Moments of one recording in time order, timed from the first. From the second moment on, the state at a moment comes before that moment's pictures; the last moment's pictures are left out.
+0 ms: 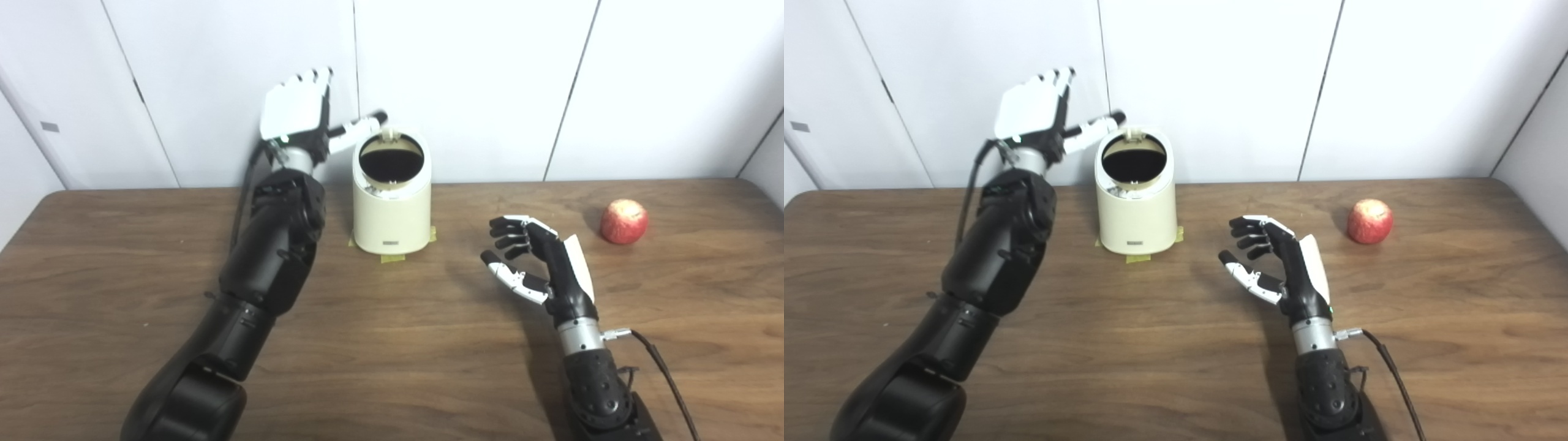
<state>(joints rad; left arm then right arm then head) -0.81 0.14 -0.24 0.27 1.01 0.46 -0.08 -0.20 -0.10 0.07 0.15 -0.36 -0.21 -0.20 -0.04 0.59</state>
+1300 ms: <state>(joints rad) -0.06 0.17 -0.01 -0.04 0.32 -0.29 0.11 -0.38 -0.51 0.05 -0.22 -0.78 0.19 0.21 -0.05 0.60</state>
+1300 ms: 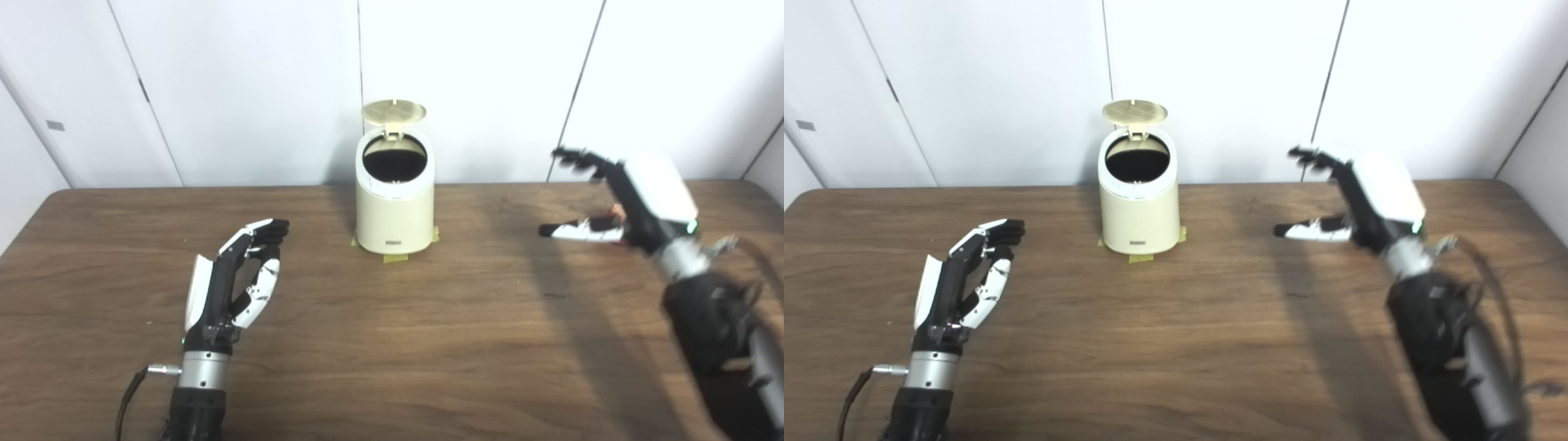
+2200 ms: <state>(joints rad) -0.06 0.17 0.00 -0.04 0.31 -0.28 0.10 -0.60 -0.68 0.22 0.12 -0.91 0.35 0.56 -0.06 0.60</state>
